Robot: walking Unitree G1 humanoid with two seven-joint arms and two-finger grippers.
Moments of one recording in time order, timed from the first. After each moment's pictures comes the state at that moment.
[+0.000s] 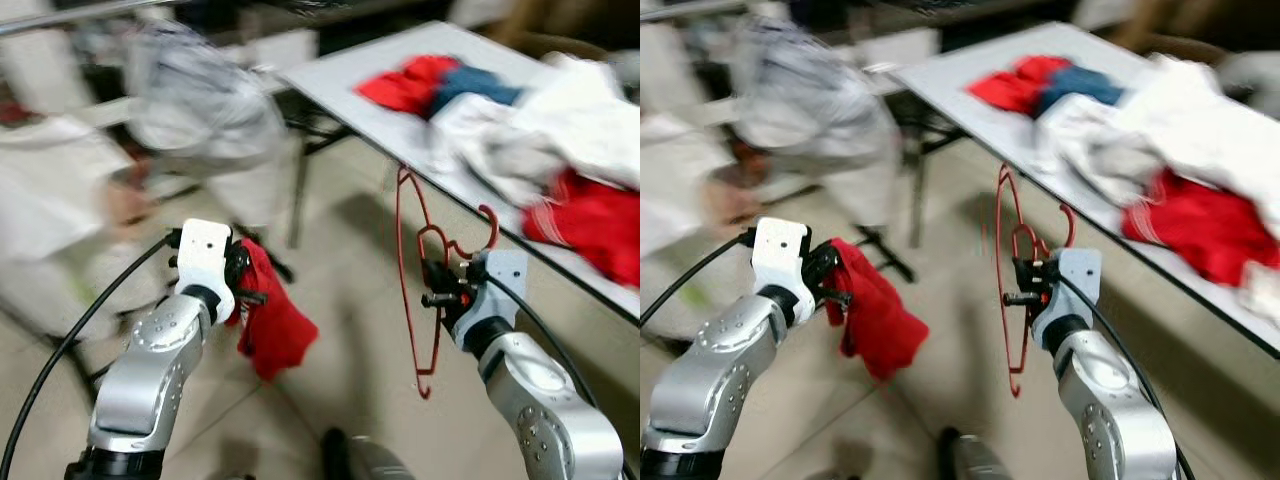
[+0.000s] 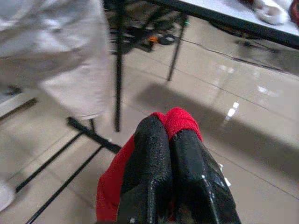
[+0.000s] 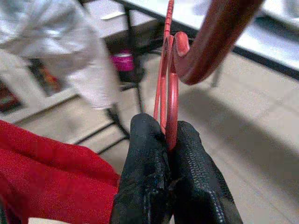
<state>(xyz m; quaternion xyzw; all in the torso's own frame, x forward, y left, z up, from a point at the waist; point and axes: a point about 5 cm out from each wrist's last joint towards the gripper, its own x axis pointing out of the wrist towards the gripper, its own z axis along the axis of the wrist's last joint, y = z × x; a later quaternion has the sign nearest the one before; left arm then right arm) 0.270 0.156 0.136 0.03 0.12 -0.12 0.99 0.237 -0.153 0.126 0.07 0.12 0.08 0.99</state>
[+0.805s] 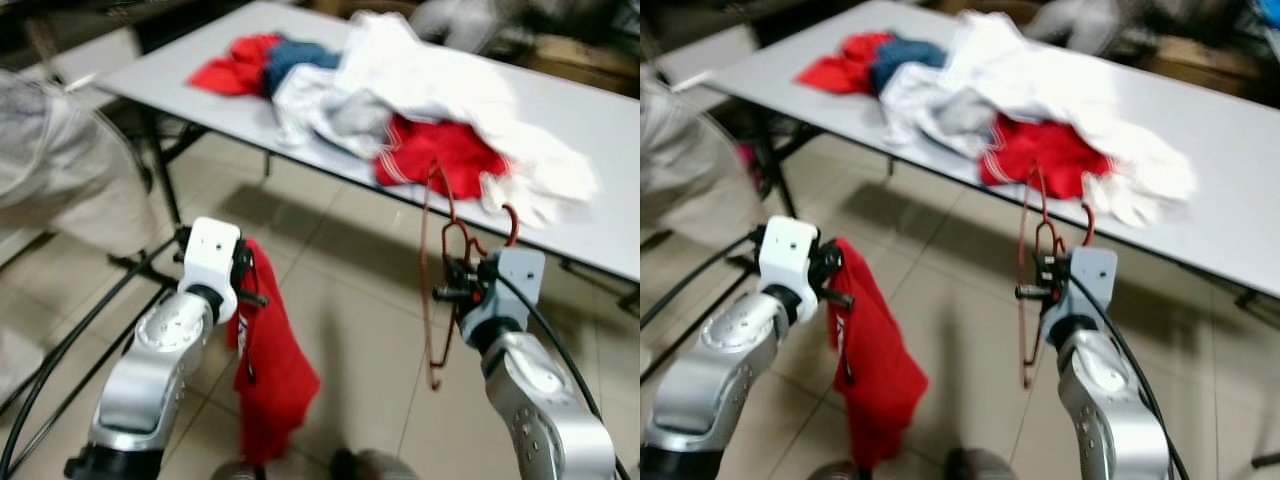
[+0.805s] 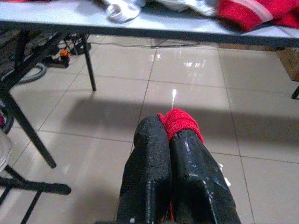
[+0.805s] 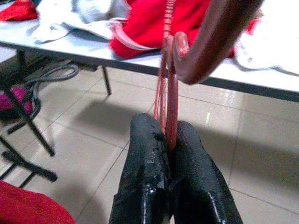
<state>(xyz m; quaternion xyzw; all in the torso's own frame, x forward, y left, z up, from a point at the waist) 0.271 0.151 0.135 0.06 0.12 -0.13 0.98 0.239 -0.163 0.125 0.07 0.11 0.01 0.99</state>
